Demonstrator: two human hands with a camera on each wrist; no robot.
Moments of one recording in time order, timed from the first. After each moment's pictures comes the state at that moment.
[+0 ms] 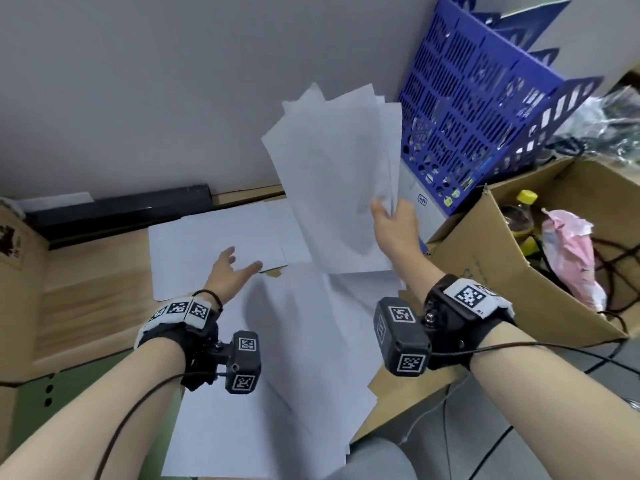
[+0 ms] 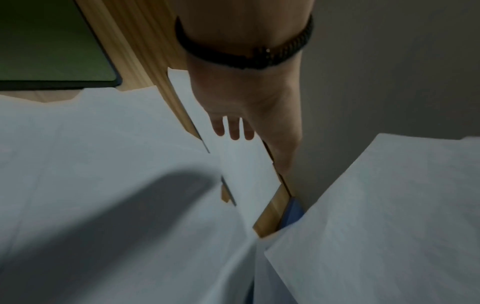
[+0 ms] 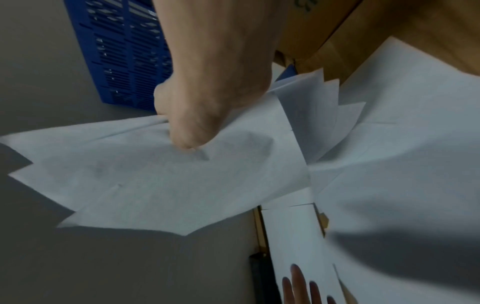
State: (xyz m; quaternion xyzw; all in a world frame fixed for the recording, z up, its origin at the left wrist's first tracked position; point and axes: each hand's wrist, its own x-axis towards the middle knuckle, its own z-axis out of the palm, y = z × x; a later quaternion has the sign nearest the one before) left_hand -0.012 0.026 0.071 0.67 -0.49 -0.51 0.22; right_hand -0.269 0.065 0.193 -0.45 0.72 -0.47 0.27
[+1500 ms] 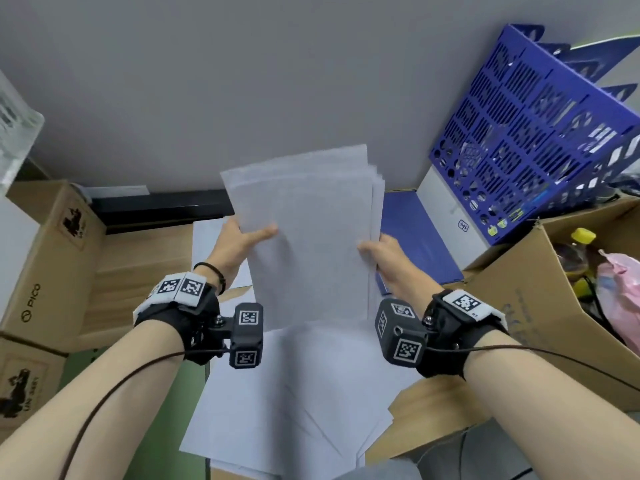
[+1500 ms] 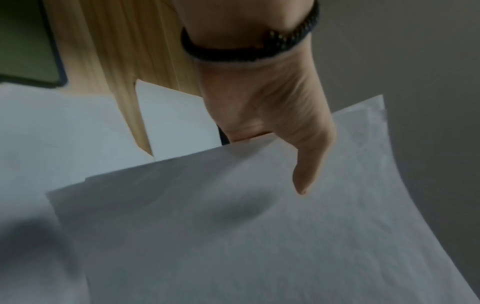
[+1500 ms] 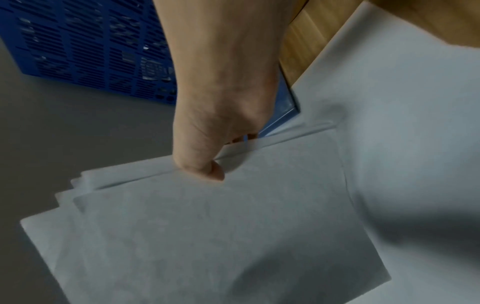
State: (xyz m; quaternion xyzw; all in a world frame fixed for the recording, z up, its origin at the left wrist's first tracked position) left_hand 0.023 0.002 0.130 0.51 -0.44 -0.58 0.45; right_hand -0.232 0.033 0.151 -0.39 0.66 -0.36 0.53
